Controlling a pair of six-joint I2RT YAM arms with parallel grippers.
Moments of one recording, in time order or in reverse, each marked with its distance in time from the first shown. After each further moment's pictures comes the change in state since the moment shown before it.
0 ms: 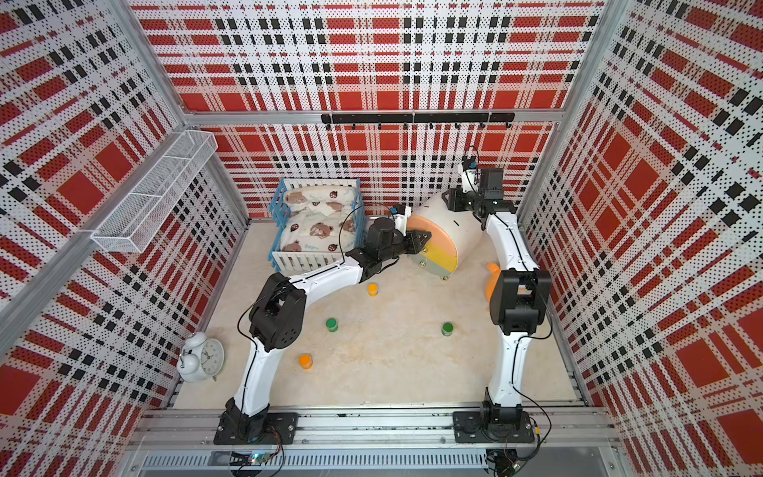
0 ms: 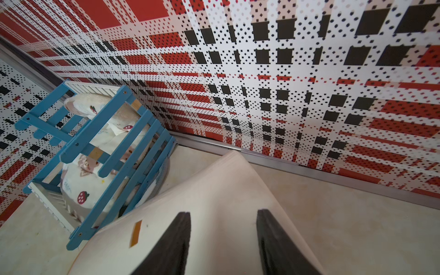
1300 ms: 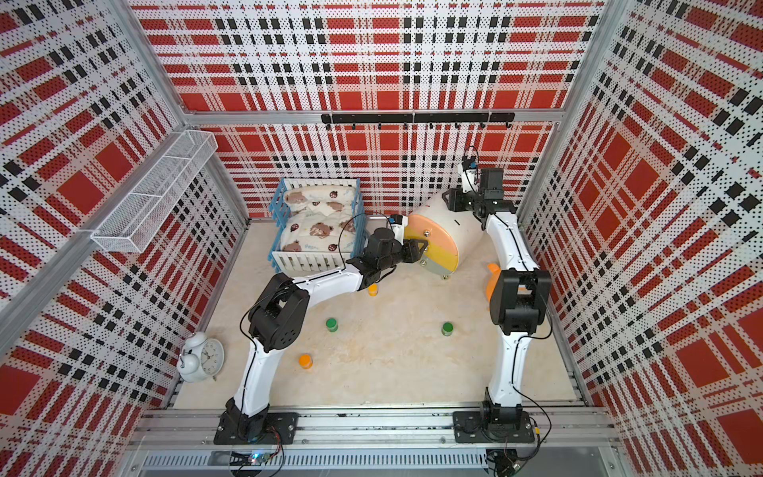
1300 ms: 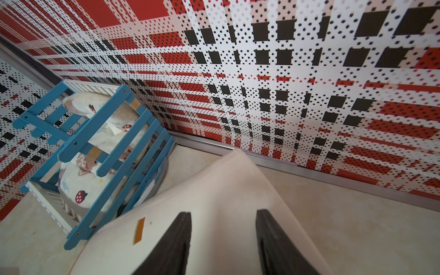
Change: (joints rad) left arm -0.005 -0.005 -0.127 0.076 -0.083 0.049; right arm 0.000 0.000 -0.002 0.003 0.002 -0.008
